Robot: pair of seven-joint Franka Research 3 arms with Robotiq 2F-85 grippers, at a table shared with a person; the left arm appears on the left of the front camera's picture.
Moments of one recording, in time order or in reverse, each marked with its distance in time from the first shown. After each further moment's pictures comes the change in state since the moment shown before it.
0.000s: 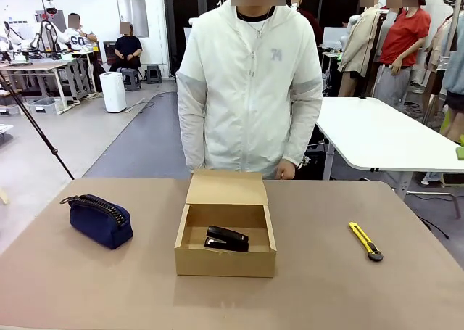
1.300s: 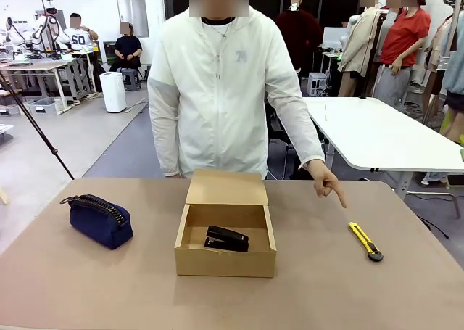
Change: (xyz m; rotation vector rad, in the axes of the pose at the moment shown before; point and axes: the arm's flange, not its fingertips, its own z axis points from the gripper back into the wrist) left arm 0.000 0.000 0.000 0.000 0.000 0.000; right arm -0.003 -0.002 0.006 -0.008 -0.004 -0.008
